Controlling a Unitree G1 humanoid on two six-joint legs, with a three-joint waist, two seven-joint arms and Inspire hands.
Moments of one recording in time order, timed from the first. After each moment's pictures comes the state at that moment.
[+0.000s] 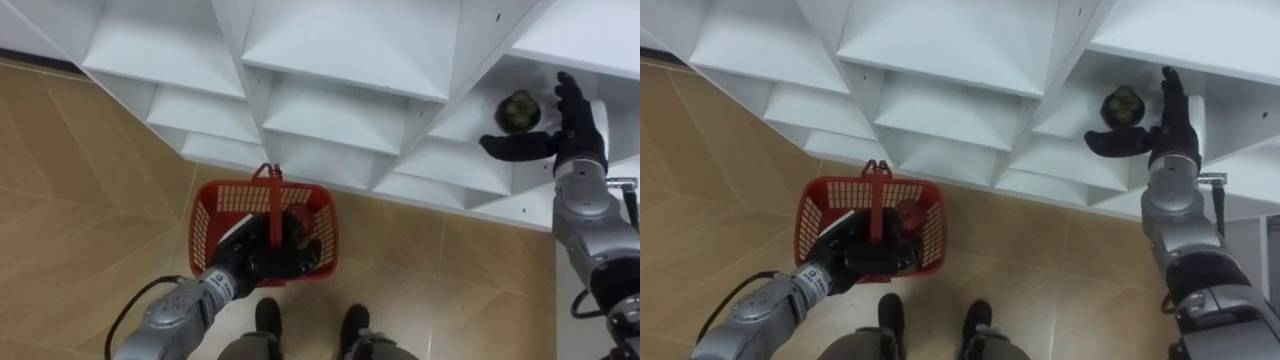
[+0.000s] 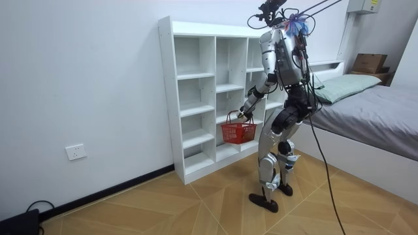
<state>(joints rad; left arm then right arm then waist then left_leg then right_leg) -0.12 0.33 -0.40 0.55 -0.56 -0.06 -0.28 -0.56 -0.51 0.22 0.97 0.27 -0.15 -0.29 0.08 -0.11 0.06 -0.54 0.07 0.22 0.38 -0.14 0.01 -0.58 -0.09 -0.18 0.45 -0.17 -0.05</state>
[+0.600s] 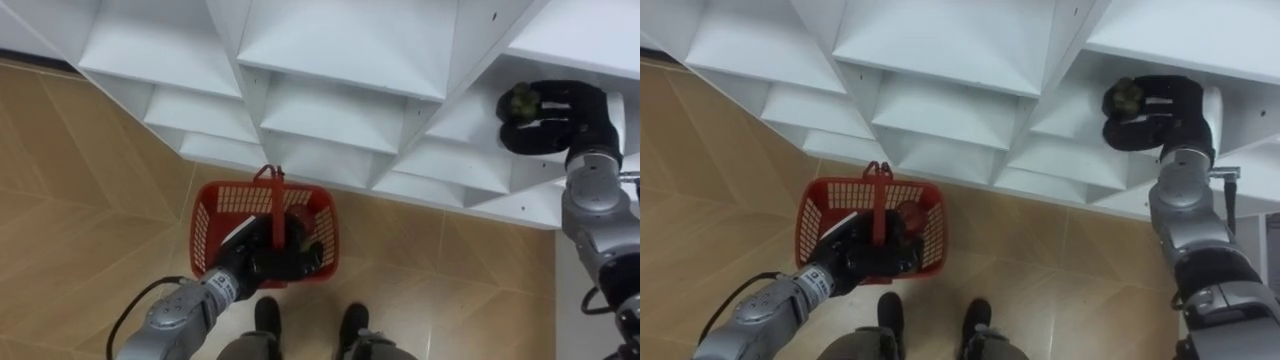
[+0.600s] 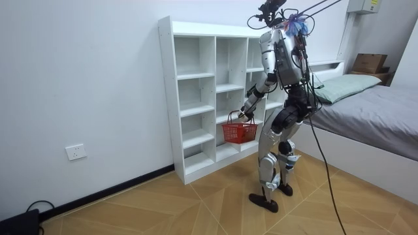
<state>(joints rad) -0.12 0.33 -0.41 0.55 -0.56 -0.06 -0.29 -0.57 -0.52 0.23 0.96 0.23 -0.15 -0.31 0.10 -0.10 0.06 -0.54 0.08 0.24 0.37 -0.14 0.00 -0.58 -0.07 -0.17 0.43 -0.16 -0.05</state>
